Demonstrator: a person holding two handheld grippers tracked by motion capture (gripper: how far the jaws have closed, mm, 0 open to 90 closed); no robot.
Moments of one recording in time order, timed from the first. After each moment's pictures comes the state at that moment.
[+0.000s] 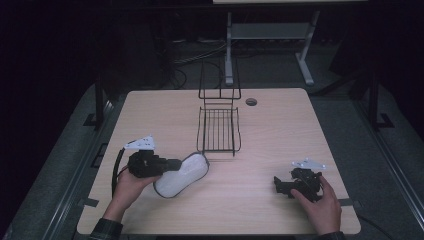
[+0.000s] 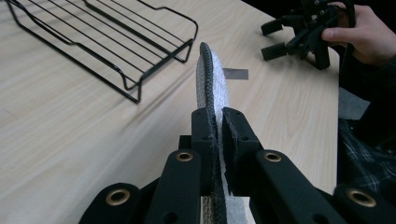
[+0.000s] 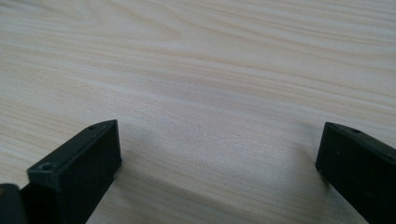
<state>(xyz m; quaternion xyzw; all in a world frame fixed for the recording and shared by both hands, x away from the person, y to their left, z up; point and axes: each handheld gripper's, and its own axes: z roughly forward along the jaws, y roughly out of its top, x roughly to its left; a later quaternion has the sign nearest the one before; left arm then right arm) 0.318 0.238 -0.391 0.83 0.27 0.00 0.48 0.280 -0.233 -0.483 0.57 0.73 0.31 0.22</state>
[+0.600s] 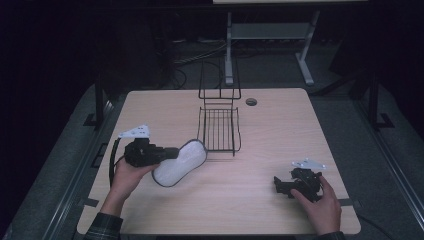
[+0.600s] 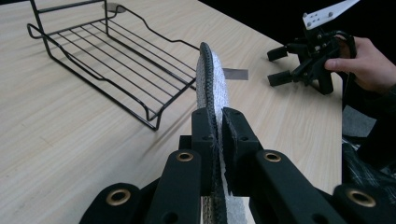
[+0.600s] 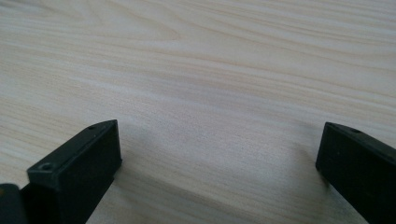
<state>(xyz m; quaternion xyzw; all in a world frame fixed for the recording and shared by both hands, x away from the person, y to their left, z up) 0.335 0.242 -0.370 0.82 0.28 0.01 0.50 0.280 -0.233 -0.483 0.57 0.73 0.31 0.22</state>
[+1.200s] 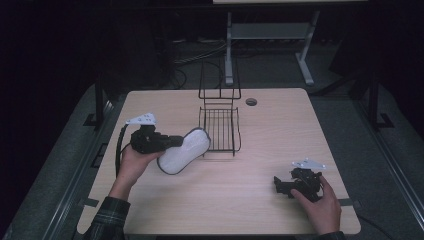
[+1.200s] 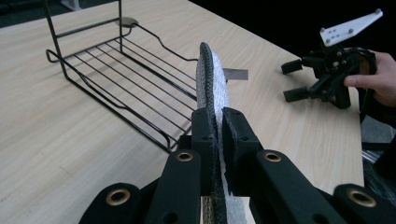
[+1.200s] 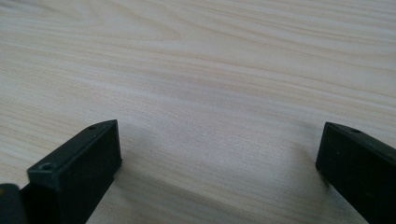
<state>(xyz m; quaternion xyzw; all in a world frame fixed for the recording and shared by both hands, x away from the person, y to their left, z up) 0.367 0.230 -0.362 0.82 0.28 0.02 0.50 0.280 -0.233 -0.483 0.57 0.73 0.30 0.22</state>
